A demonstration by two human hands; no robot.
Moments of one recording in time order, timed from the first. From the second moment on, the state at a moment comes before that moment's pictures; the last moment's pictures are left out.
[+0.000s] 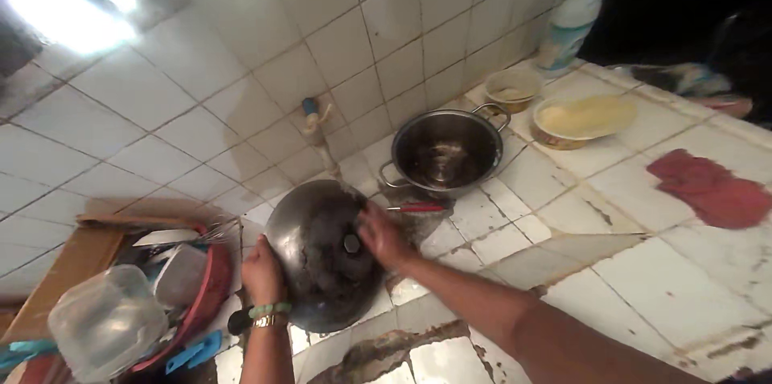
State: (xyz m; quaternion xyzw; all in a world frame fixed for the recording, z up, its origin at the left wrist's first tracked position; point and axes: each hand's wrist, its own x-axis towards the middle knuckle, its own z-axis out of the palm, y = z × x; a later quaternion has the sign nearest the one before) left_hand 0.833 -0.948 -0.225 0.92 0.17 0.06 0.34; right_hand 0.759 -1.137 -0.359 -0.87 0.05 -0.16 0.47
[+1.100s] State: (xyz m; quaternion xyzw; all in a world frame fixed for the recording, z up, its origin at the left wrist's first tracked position) left_hand 0.801 -0.943 -0.223 0.89 0.15 0.07 0.42; right_hand 0.801 -1.067 -0.234 -0.88 -0.10 -0.09 0.46
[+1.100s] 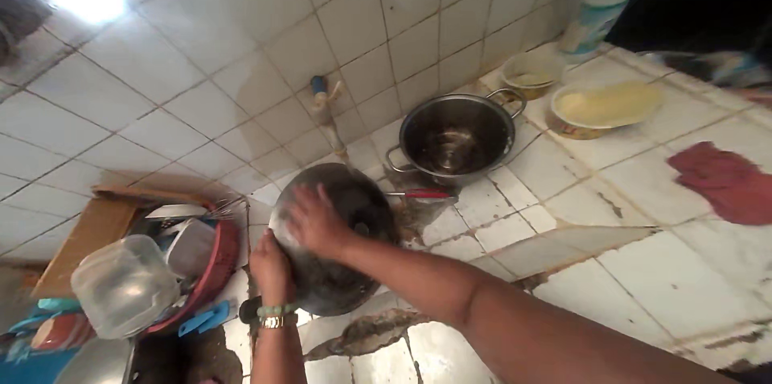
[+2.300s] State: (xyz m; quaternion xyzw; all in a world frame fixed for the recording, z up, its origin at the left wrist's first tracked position) left_hand 0.694 -0.914 -0.325 0.82 -0.44 0.29 0.22; right_hand 0.674 -1.217 -0.335 -0.87 -0.29 -0.26 0.31
